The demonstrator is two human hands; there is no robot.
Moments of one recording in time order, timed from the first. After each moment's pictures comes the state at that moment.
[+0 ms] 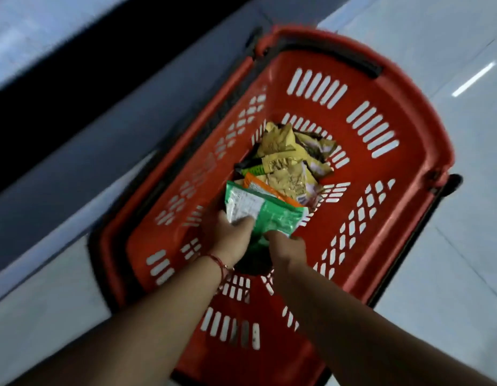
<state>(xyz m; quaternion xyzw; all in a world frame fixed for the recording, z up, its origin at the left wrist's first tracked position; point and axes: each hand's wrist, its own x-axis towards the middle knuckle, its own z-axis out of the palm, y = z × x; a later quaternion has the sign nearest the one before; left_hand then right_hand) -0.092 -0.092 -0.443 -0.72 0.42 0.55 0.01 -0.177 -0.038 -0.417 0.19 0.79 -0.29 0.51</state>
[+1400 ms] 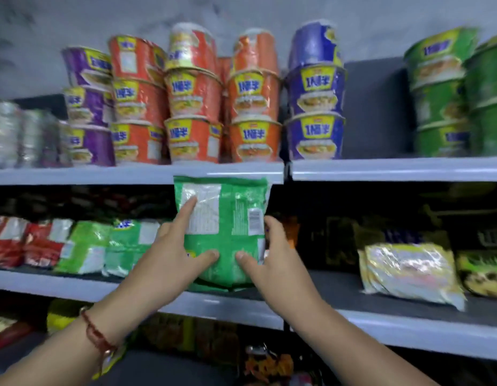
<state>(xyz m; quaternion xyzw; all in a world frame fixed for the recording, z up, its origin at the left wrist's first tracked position) 0.556 0.011 0.690 -0.69 0.56 -0.12 -0.45 0.390 -0.089 0.676 -0.81 0.22 -0.48 0.24</state>
